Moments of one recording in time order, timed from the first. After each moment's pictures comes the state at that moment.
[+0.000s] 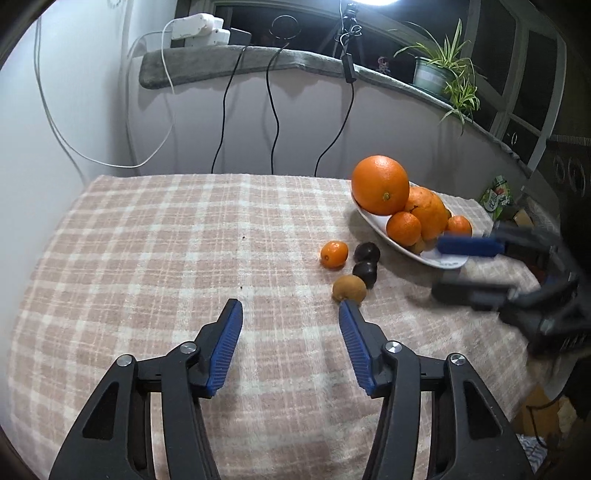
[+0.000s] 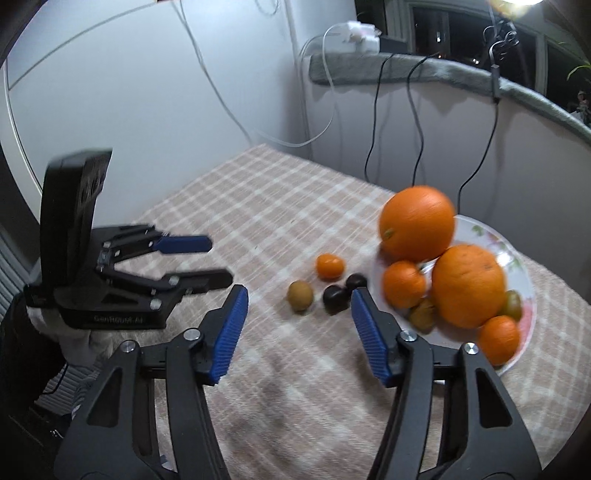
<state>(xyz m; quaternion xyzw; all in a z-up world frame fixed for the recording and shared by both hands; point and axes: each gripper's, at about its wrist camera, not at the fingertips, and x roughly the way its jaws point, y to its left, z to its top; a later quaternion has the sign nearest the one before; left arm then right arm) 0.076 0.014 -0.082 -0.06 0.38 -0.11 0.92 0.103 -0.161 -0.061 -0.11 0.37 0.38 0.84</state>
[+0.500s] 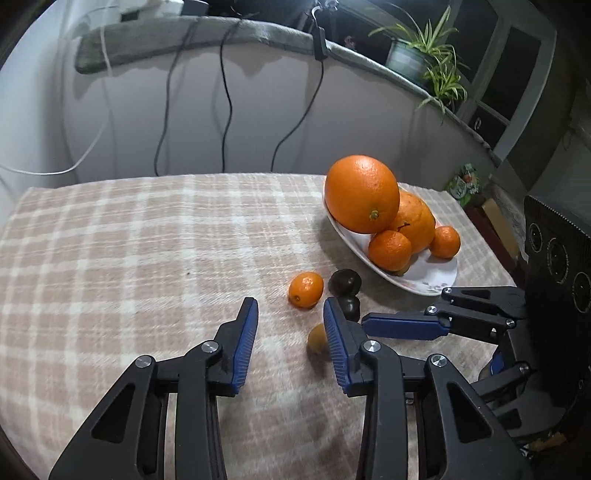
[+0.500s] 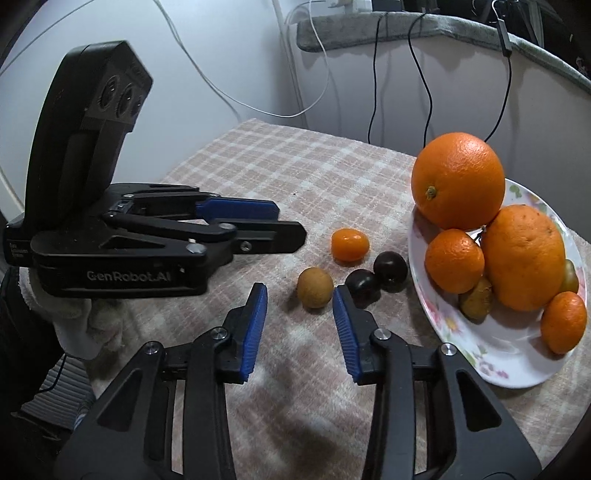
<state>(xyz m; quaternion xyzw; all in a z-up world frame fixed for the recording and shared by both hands) 0.141 0.000 -0.091 -0.06 0.41 -0.21 0.88 0.125 -0.138 -0.100 -0.08 0.41 0.36 0.83</state>
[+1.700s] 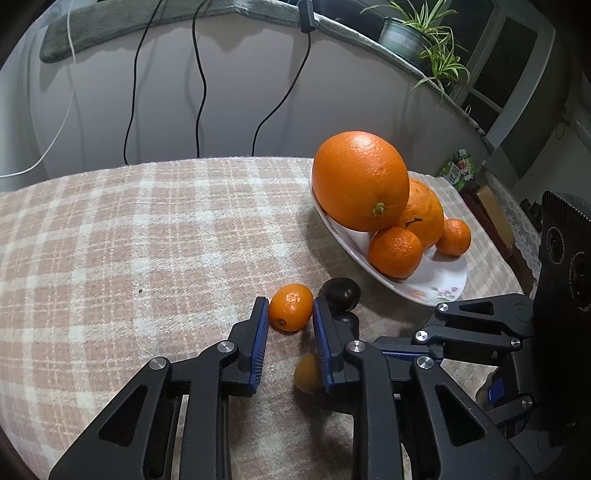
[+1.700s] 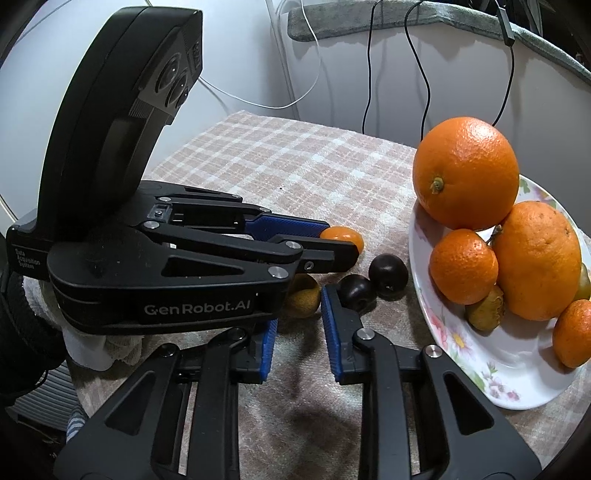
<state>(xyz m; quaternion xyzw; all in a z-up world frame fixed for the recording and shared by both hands) 0.169 -0.024 -0.111 -0.06 0.43 -0.24 0.87 0.142 -0.122 -0.112 -0.09 0.42 0.35 0.83</state>
